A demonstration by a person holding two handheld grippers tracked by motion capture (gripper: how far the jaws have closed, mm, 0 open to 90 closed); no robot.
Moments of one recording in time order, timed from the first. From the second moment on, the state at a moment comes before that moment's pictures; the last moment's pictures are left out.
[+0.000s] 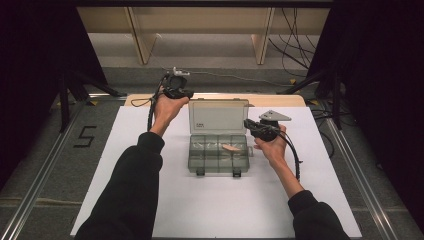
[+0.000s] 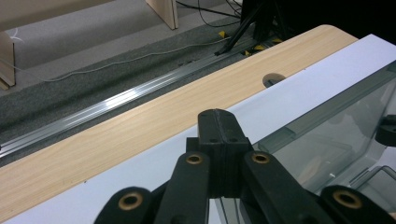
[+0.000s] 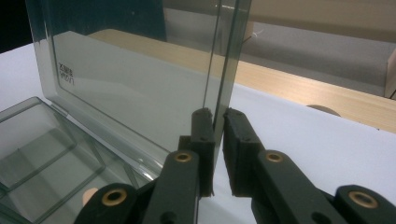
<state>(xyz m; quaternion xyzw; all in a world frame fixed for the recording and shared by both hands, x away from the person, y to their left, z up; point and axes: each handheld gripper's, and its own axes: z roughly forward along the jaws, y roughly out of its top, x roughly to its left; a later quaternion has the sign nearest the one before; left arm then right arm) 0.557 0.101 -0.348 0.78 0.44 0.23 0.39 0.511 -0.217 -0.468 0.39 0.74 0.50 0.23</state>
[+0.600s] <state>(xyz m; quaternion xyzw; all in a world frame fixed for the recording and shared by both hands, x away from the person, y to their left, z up) 0.566 0.091 -0.357 0.78 0.44 0.21 0.38 0.510 -0.216 -0.468 0.39 0.74 0.50 0.23</state>
